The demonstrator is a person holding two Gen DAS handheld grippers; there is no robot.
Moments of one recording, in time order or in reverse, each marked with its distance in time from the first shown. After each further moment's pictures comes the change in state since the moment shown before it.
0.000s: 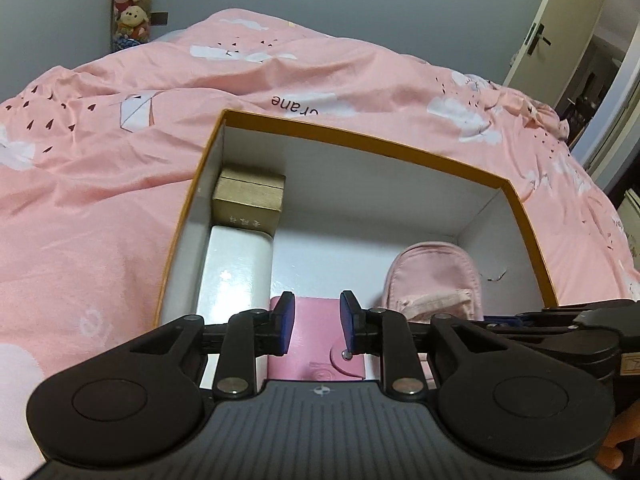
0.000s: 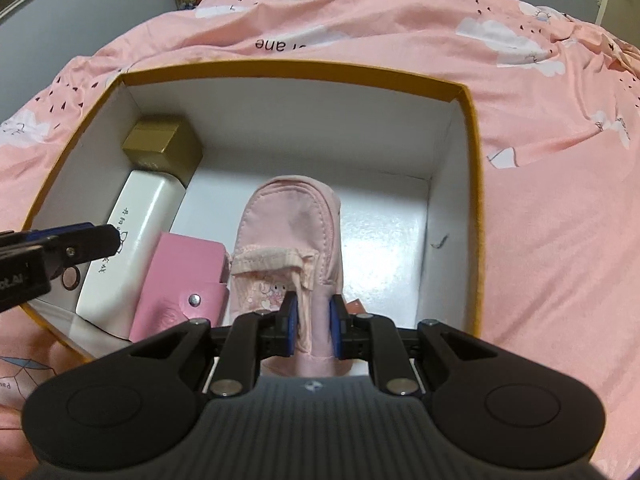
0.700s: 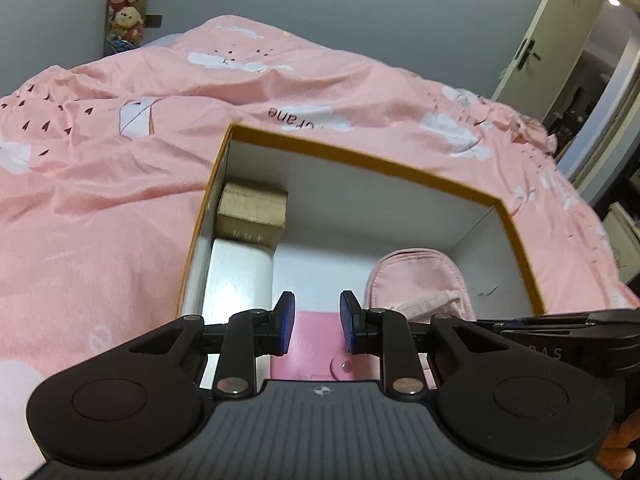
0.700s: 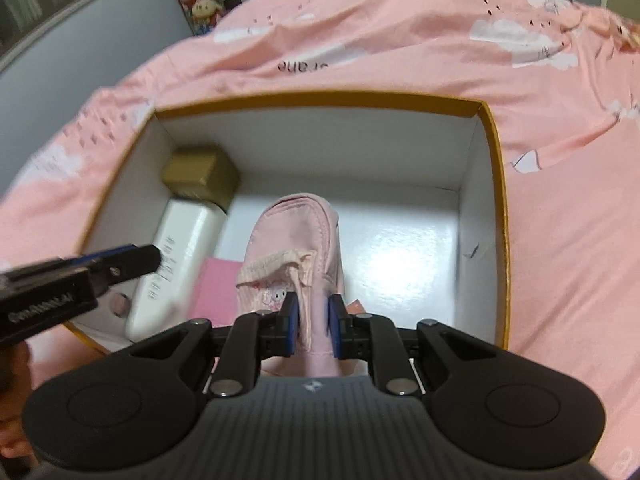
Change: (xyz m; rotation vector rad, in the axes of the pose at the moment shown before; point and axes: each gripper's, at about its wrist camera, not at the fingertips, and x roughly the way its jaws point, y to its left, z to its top) left arm -0.009 0.019 0.008 -0.022 -0.032 -0.072; right arm -0.022 0.002 0.008 0.096 -0.043 0.134
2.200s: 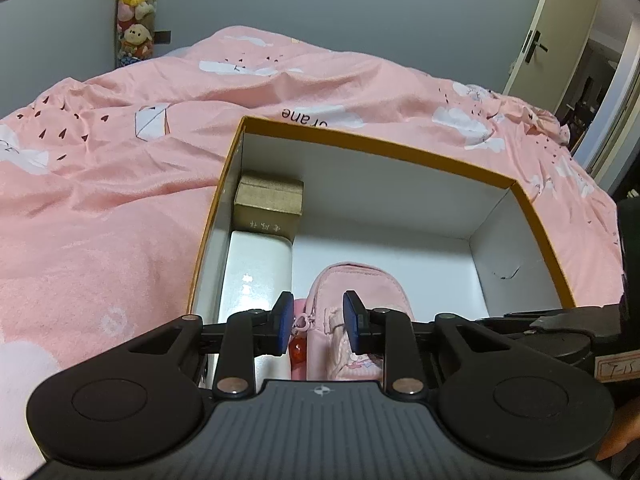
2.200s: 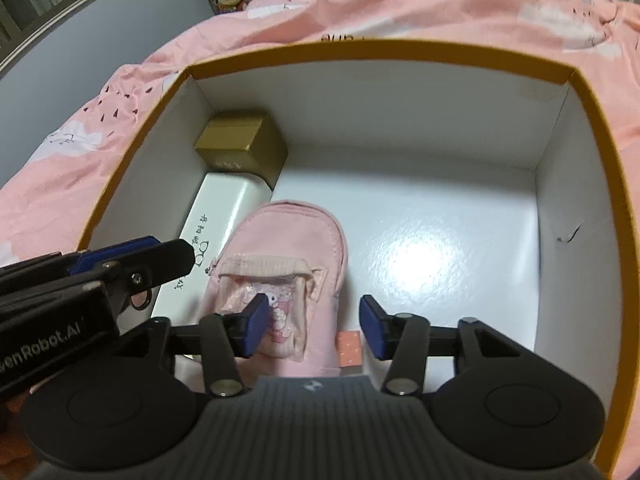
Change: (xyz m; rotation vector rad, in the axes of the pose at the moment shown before) left arm 0.001 -0.005 -0.022 0.053 -0.032 0.083; right arm 0.044 0.032 -0.013 -0.053 0.016 0.051
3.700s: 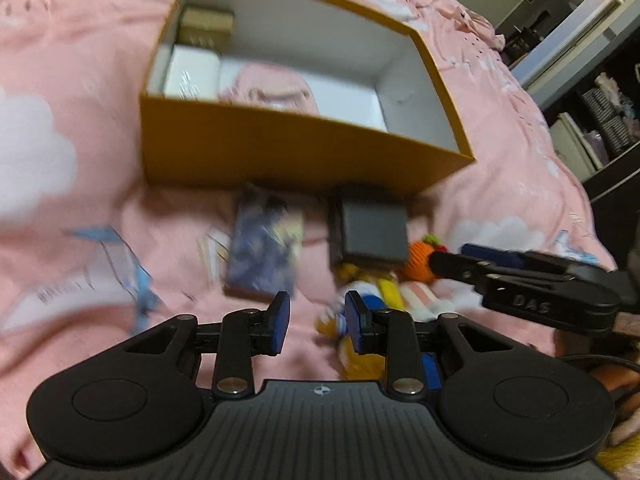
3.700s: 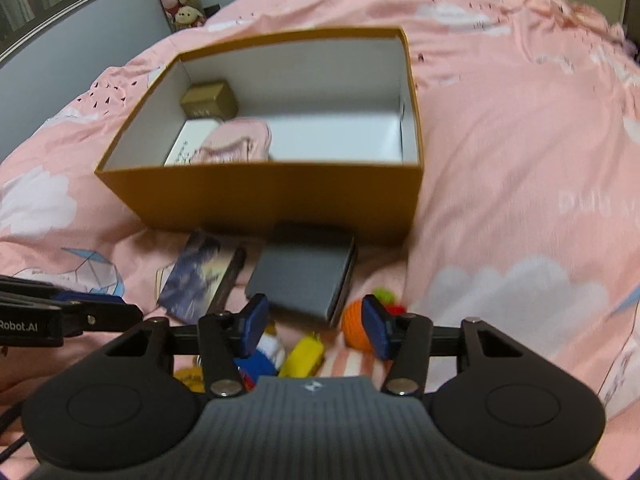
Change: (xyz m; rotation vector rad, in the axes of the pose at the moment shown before) left arm -0.064 -0.003 -0.083 -0.028 0.389 -0.264; right arm -0.127 -0.015 -0.135 0.074 -0.041 -0.140
